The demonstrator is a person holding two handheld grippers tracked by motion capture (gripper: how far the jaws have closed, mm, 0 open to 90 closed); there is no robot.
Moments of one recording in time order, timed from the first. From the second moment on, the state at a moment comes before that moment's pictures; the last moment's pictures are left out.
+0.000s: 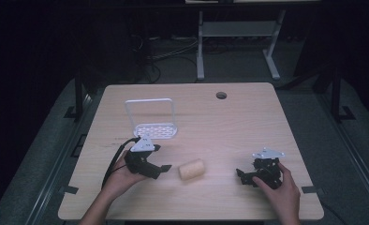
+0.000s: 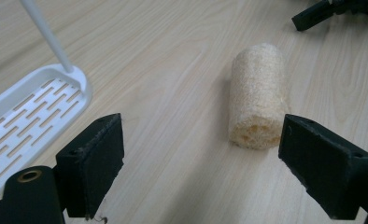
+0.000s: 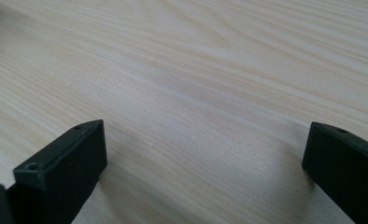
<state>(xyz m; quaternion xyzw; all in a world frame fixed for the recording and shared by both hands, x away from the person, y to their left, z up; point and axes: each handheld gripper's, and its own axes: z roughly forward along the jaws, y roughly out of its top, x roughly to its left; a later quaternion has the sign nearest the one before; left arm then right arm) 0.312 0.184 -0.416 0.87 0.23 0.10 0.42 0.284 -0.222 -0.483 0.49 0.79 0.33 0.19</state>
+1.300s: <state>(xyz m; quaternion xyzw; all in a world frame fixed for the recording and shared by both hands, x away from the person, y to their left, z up) 0.322 0.128 -0.414 0.89 0.19 0.07 0.42 0.284 -0.222 -0.483 0.49 0.79 0.33 0.19</state>
